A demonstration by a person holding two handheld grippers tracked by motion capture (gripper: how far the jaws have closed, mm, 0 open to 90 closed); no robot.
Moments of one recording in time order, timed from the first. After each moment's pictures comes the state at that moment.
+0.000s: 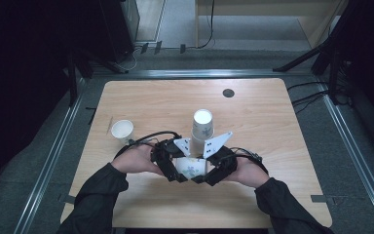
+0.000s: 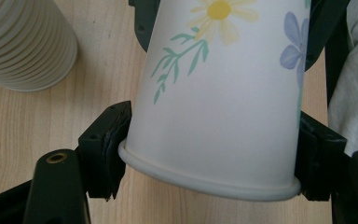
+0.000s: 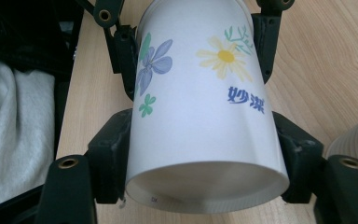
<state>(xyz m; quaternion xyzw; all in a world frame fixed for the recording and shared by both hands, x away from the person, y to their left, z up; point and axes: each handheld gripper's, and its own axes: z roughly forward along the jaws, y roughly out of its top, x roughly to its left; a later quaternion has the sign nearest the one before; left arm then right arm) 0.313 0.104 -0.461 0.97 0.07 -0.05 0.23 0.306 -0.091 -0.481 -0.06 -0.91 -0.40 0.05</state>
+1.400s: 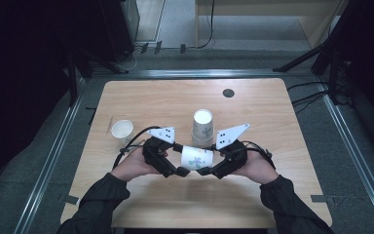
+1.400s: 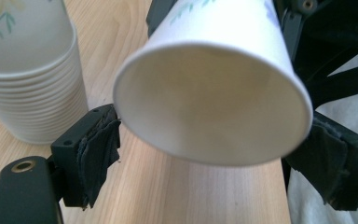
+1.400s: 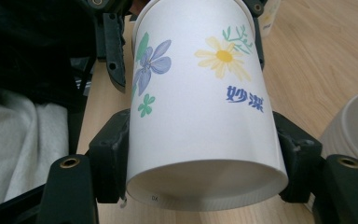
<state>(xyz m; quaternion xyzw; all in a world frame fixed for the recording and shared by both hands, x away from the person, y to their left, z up) 0.312 0.138 -0.455 0.88 0.14 -0.09 0.45 0.311 -0.114 -0.454 -0.07 -0.88 -0.47 0.05</state>
